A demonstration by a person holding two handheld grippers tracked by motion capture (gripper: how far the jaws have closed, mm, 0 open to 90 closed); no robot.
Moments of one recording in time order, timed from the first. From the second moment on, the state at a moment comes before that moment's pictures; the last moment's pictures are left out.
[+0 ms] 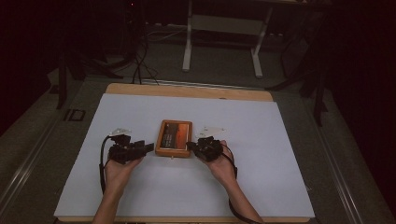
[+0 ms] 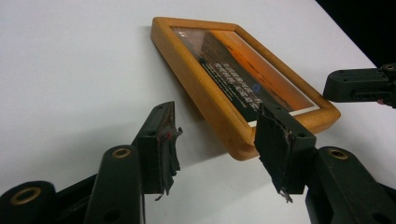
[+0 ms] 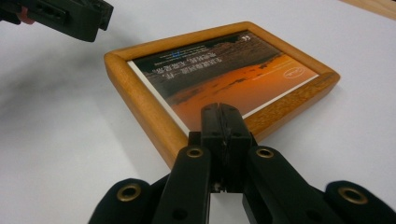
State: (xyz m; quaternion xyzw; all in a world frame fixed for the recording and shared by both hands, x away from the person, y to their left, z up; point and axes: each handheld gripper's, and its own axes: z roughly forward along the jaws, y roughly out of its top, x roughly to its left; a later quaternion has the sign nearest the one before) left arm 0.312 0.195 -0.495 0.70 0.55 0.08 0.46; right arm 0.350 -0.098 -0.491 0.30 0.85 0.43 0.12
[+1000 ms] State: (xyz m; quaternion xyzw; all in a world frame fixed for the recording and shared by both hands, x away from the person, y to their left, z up) left arm 0.324 0.154 -0.507 0.69 0.54 0.02 0.47; right arm 0.342 -0.108 -0.508 0.30 0.85 0.43 0.10
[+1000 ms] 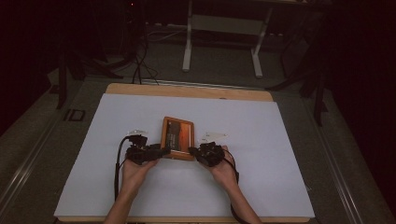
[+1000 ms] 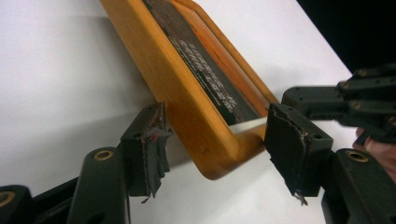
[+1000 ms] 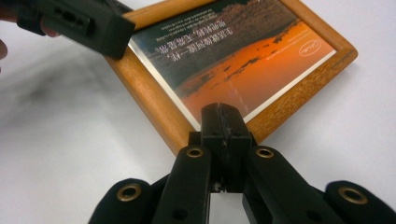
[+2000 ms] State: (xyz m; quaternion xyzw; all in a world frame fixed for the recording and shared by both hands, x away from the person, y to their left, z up) left arm 0.320 0.120 -0.495 0.74 0.49 0.04 0.46; right arm 0.336 -0.135 -0.484 0.28 0.85 0.43 0.13
